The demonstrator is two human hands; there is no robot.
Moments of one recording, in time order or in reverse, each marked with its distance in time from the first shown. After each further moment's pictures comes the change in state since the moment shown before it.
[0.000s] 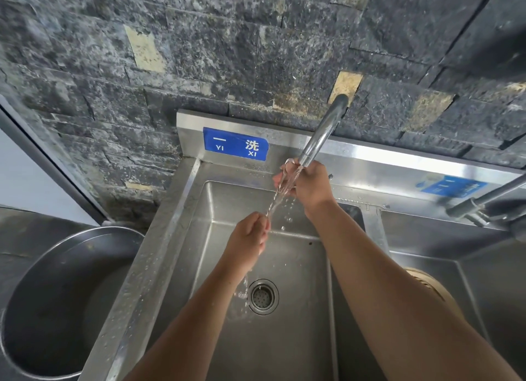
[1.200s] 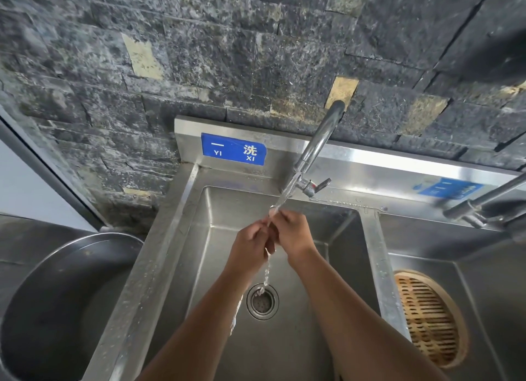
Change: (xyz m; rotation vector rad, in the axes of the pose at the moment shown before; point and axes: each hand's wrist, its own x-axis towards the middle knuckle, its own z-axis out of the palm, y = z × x) left_hand 0.003 -0.007 0.008 0.059 0.075 0.012; right_hand -0.032 0.084 0.015 -0.062 -0.045 0.107
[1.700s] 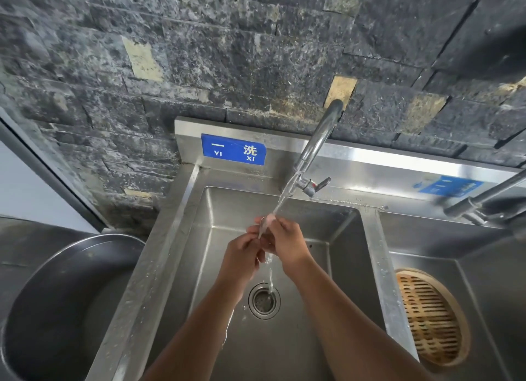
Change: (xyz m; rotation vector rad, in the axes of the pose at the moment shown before) left_hand -0.012 -0.014 -0.011 -0.097 0.075 -0.192; right_hand -0.015 0.009 0.008 0.187 -0.120 0.097
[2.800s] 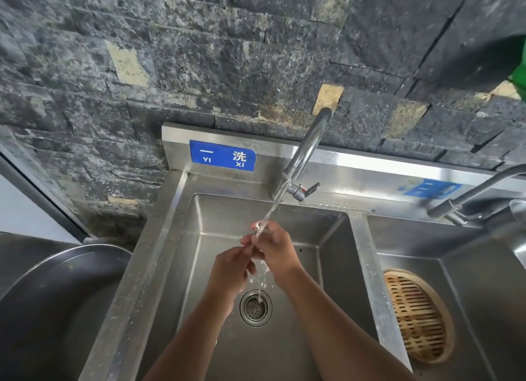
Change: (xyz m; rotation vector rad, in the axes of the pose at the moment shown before) left_hand 0.002 -0.012 -0.006 0.002 -0.024 -0.046; right_hand -0.001 0.008 0.000 -0.045 -0.009 -0.089
